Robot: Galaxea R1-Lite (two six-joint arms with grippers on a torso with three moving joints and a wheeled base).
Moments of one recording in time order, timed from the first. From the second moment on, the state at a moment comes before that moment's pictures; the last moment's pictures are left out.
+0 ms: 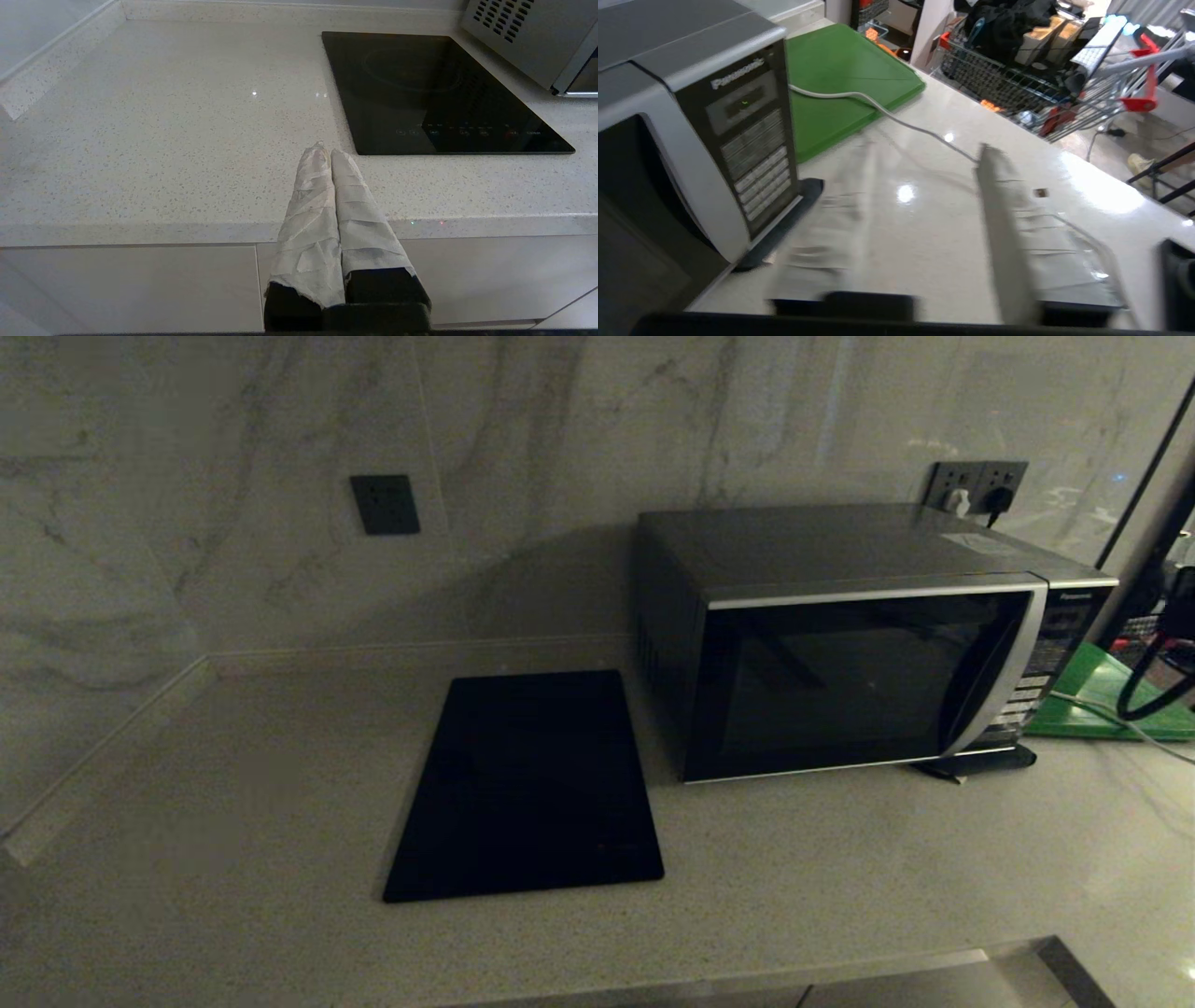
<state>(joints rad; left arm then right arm) 0.00 0.00 0.00 -0.01 0.03 -0.07 0.00 1.55 -1.19 -0.12 -0.98 0.12</state>
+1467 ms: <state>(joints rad) 0.00 0.00 0.00 -0.01 0.03 -0.07 0.06 1.88 -1.19 -0.25 -0.97 0.19</state>
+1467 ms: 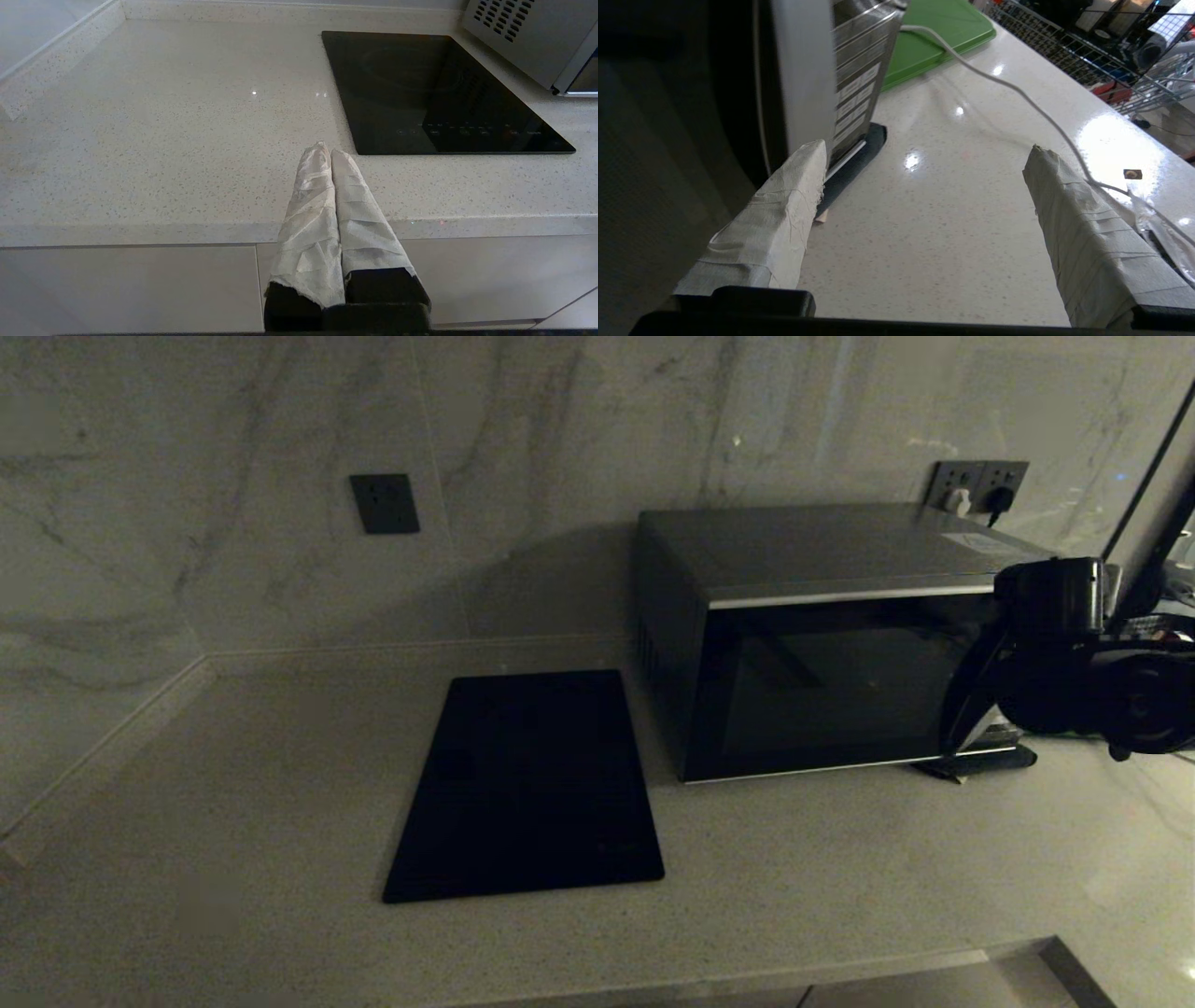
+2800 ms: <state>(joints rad) 0.00 0.00 0.00 -0.01 0.03 -0.07 0.07 2.01 -1.26 -0.31 -0.94 0.19</state>
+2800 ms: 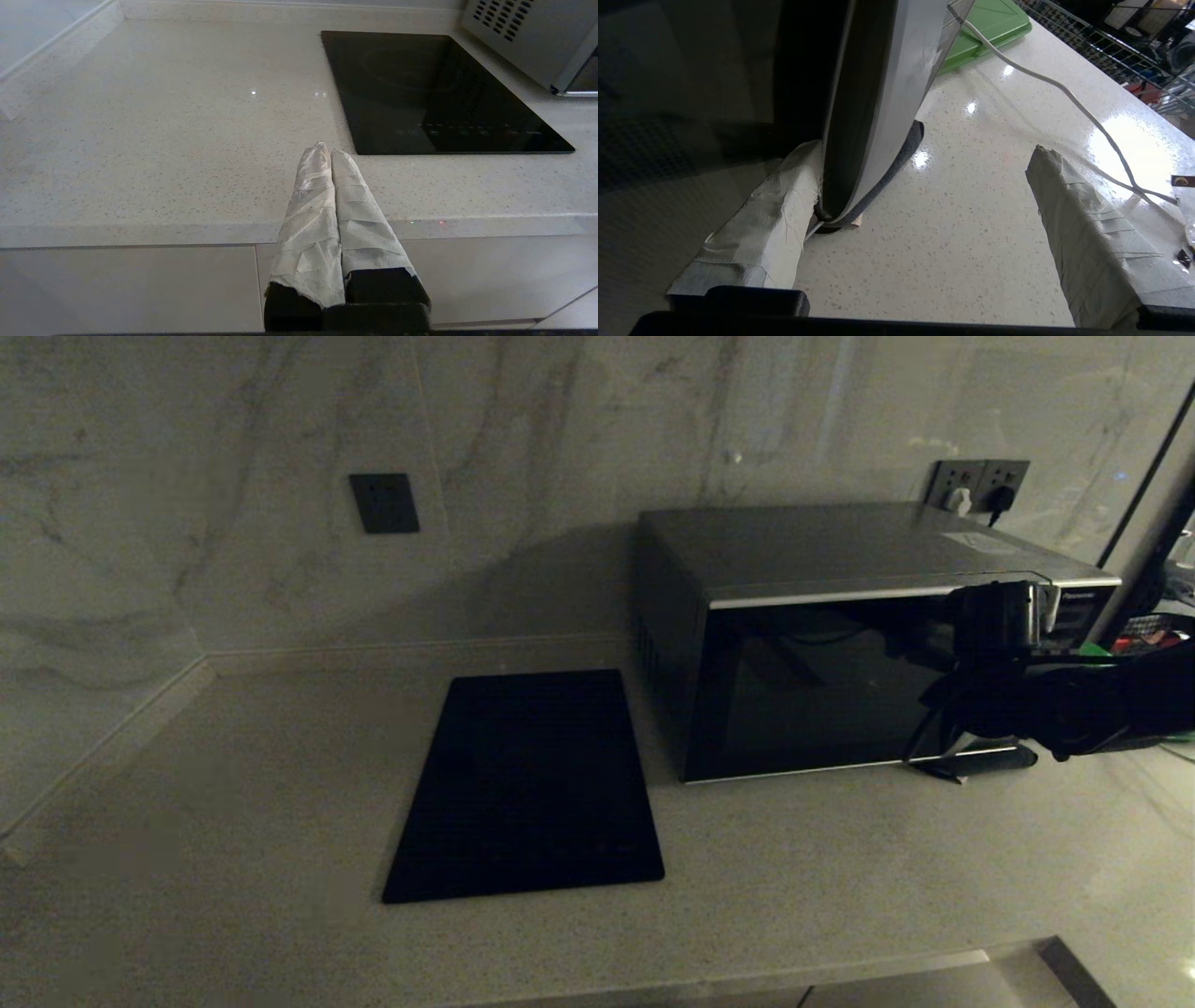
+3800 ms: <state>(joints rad) 0.00 0.00 0.00 -0.01 0.03 -0.07 0.05 2.02 -1.27 -0.29 -1.03 0.19</state>
